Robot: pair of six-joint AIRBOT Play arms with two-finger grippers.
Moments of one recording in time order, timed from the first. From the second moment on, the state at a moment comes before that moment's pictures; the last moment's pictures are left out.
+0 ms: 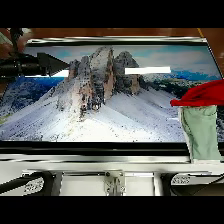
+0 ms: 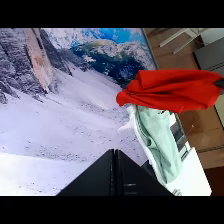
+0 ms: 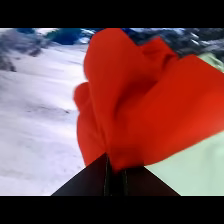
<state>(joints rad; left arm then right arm) 0.06 -1.30 1.44 0.39 -1.21 -1.14 -0.64 -1.59 2.03 -1.29 1.73 1.50</state>
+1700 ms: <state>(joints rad) -0.14 -1.31 1.49 1.14 -1.16 -1.41 -0.69 -1.07 1.26 -1.43 1.26 1.57</state>
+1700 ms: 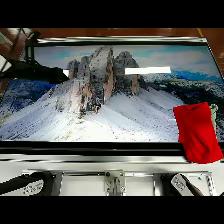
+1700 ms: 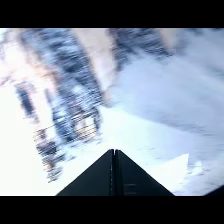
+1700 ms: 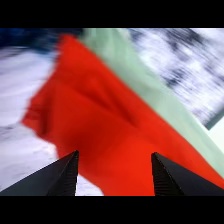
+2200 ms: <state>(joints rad) -0.23 -1.44 1.50 1.39 -1.41 -1.55 -0.17 -1.20 1.29 -1.50 1.33 1.54</state>
